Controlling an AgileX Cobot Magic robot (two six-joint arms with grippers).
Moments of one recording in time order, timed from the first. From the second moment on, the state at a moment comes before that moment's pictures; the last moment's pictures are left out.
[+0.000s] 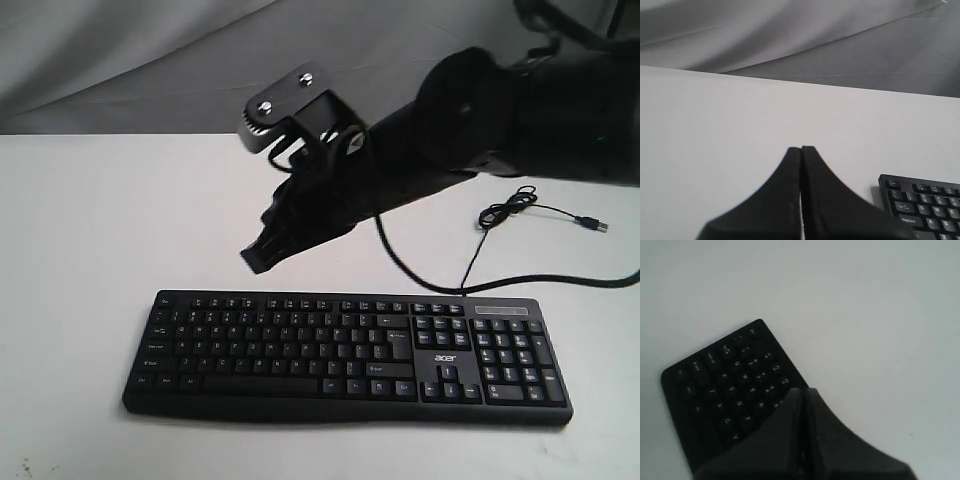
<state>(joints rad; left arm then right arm) 0.01 0.00 0.00 0.02 0.28 -0.12 0.69 1.75 -1.22 0.52 0.42 -0.67</state>
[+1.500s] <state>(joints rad) 0.01 0.00 0.00 0.02 0.28 -0.12 0.79 2.07 -1.23 0.91 0.22 -1.09</state>
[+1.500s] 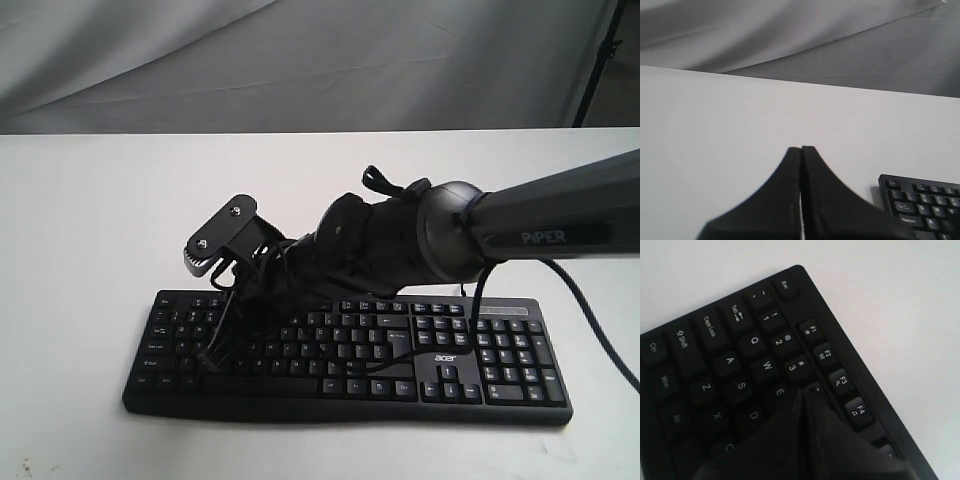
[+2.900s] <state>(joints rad) 0.01 0.00 0.00 0.02 0.28 -0.12 0.81 2.09 -1.23 0.87 0.19 -1.08</state>
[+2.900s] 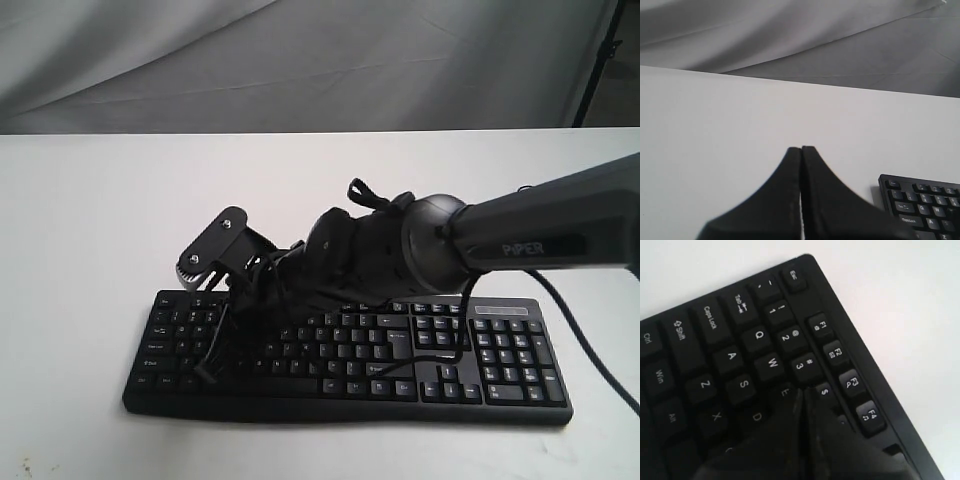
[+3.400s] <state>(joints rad) 0.01 0.00 0.00 0.02 0.28 -0.12 0.71 1.82 -0.97 0.76 0.23 -0.94</state>
